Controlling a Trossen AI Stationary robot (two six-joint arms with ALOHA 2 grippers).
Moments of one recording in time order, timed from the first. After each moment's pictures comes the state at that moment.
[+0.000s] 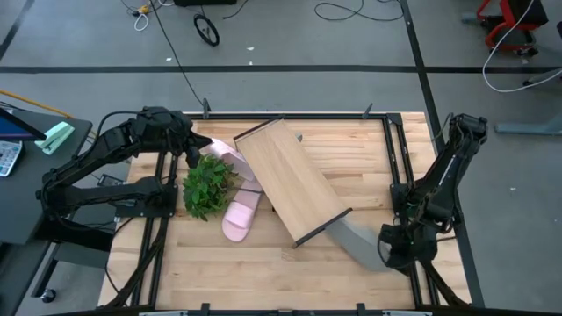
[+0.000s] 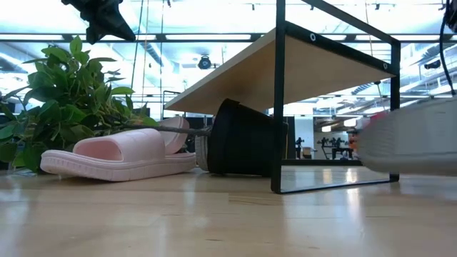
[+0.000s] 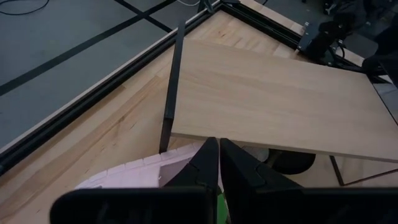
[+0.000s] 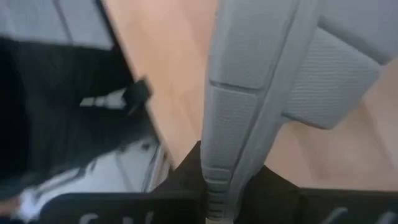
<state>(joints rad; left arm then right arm) 0.50 0.75 0.97 -0.78 0.06 -0.22 1.11 0.94 0.44 -0.36 0.05 1.64</state>
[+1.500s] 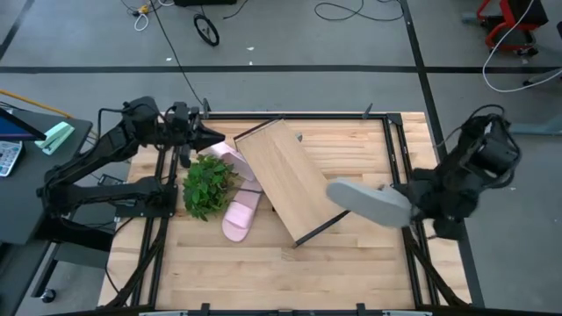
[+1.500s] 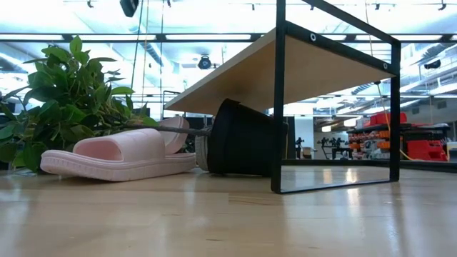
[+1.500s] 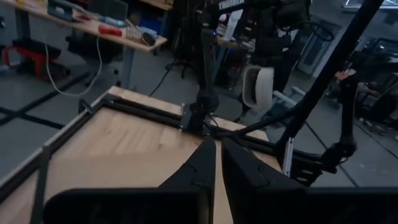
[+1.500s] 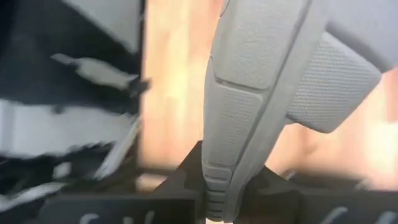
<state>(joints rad) 0.50 0.80 0.98 -0.29 0.48 -0.26 0.80 1.04 1.52 -1.57 0.09 0.81</state>
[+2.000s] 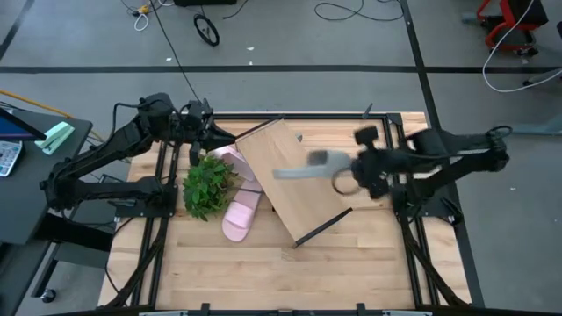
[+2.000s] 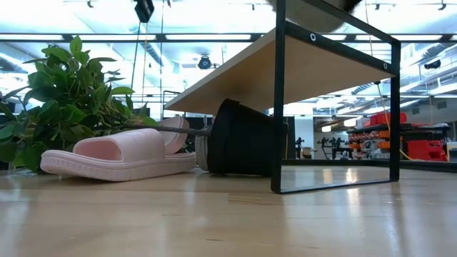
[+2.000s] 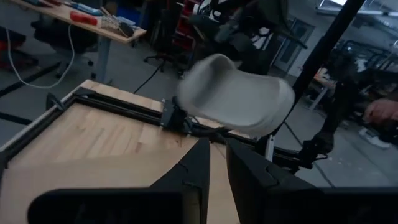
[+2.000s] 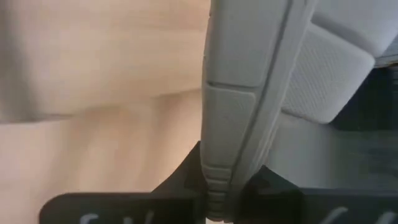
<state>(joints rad) 0.50 0.90 0.98 -0.18 0.58 -0.30 0.15 1.26 1.52 -1.30 0.48 -0.38</state>
